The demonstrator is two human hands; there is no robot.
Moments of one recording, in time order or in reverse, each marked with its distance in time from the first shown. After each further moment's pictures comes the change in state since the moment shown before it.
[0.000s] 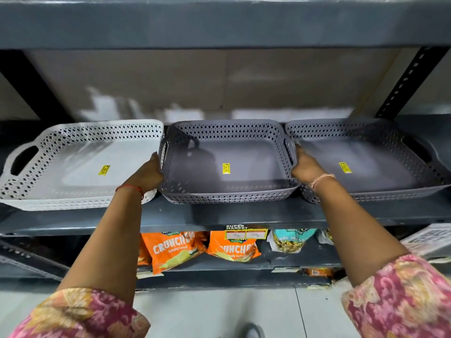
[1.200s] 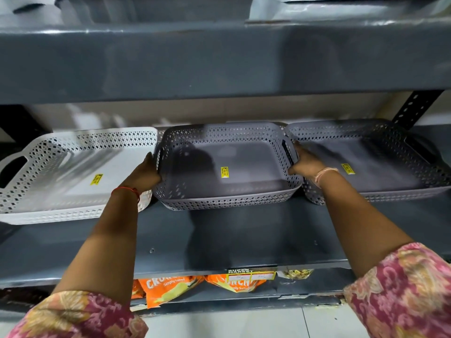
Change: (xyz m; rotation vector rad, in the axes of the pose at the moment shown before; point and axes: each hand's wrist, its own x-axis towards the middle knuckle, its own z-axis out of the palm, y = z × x) left_hand 0.087 0.019 -0.012 0.034 0.037 -0.081; right_hand 0.106 -0.006 -0.007 -0.052 -0.071 0.024
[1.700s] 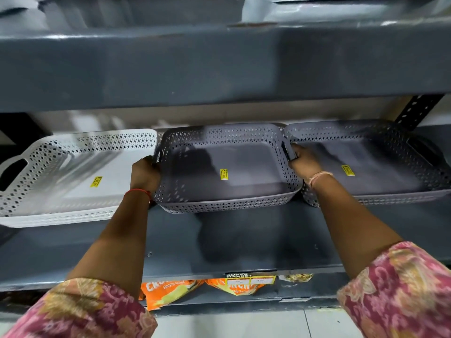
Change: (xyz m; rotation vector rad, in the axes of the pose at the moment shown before) left_hand -0.003 0.015 0.014 0.004 0.364 0.012; right_hand -0.004 -0.010 0.005 0.179 0.158 -0.022
